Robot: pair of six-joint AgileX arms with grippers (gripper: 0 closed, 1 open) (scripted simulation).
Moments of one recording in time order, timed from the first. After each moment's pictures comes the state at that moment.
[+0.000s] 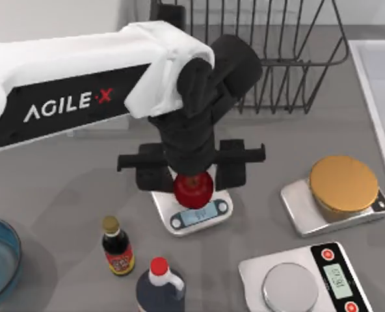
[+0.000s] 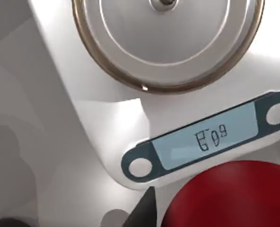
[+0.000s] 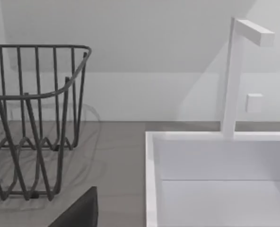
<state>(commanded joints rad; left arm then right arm) -0.77 1.95 1.49 -0.97 -0.05 -0.75 0.00 0.00 0.00 0.00 0.00 0.00</state>
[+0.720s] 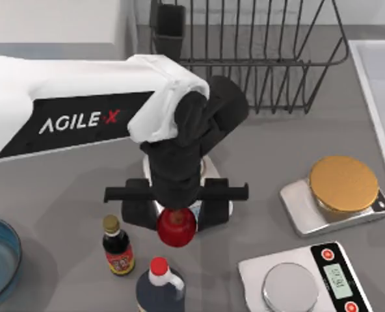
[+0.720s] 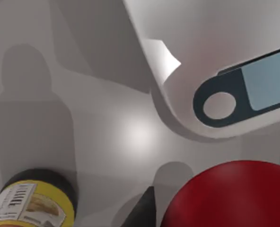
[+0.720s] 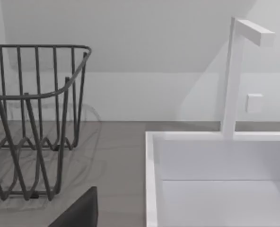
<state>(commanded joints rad) -0.77 1.97 1.38 -0.98 0.00 -0.74 0.00 0.00 0.00 0.00 0.00 0.00</state>
